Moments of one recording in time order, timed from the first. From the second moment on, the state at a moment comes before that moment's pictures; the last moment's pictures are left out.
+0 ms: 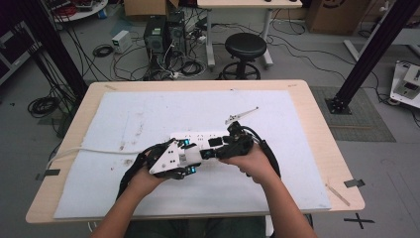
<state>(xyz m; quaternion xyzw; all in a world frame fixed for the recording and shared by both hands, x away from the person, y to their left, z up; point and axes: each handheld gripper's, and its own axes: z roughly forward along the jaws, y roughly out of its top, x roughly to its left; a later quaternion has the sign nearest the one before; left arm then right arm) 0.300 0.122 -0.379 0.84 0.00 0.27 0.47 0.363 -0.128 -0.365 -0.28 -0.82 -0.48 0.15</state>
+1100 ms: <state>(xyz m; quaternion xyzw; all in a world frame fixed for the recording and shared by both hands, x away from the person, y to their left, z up) 0.287 0.109 -0.379 0.83 -0.04 0.31 0.46 0.361 -0.114 -0.387 -0.29 -0.79 -0.48 0.27</state>
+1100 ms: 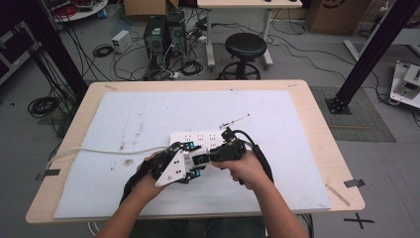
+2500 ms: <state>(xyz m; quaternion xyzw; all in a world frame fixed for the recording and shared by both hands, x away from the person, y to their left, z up) 0.338 0.235 -0.335 0.87 0.18 0.20 0.42 0.390 -0.160 -0.313 -0.30 -0.85 -0.43 0.09</state>
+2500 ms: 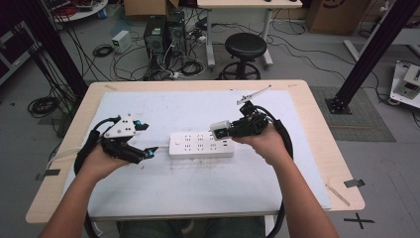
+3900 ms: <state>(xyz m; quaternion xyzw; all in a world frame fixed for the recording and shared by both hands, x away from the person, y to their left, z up) 0.347 0.277 -0.338 0.88 0.23 0.17 0.37 0.455 -0.107 -0.306 -0.19 -0.95 -0.24 0.05</state>
